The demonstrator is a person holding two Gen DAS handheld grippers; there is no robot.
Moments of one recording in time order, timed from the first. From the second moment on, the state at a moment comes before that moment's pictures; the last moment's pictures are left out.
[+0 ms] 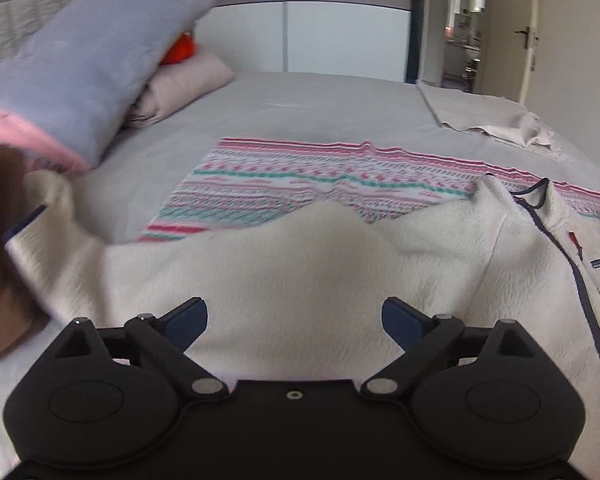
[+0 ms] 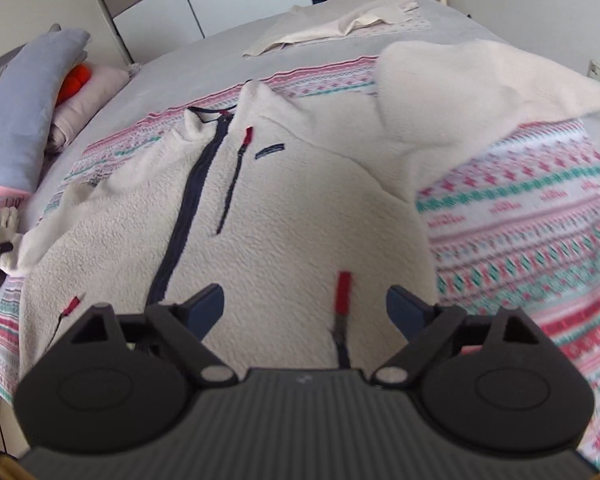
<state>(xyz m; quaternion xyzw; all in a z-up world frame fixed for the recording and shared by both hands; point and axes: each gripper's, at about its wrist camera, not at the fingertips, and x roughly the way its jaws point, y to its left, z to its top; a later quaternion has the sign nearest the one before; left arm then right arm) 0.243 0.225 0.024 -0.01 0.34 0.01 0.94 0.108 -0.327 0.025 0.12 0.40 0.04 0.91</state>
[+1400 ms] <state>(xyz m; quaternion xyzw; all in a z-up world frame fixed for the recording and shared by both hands) 0.368 0.175 -0.018 0.08 0.15 0.02 0.98 0.465 -0.119 -0.010 0.01 0.14 0.08 0.99</state>
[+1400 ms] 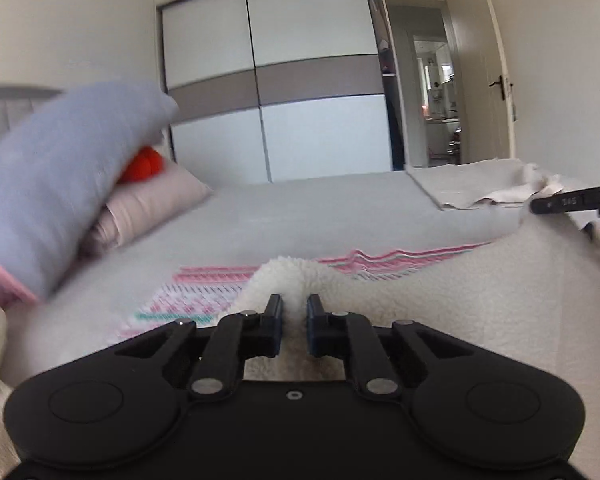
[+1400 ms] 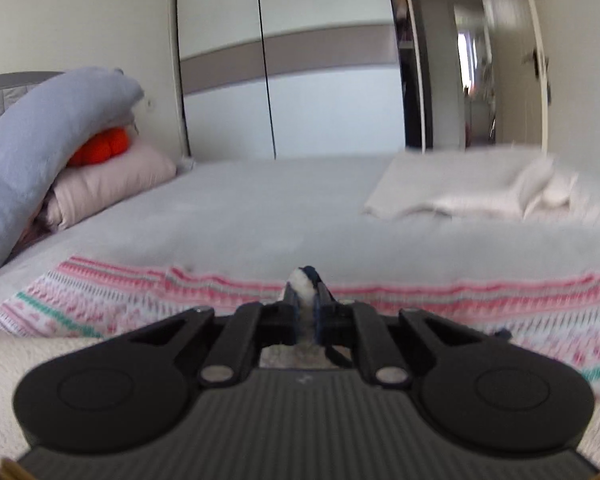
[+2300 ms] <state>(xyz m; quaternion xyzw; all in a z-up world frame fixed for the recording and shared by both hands) 0.477 0.046 -0.024 0.10 0.31 -0.09 0.94 0.428 -0.372 -0.039 -0.01 0.34 0.04 0.94</state>
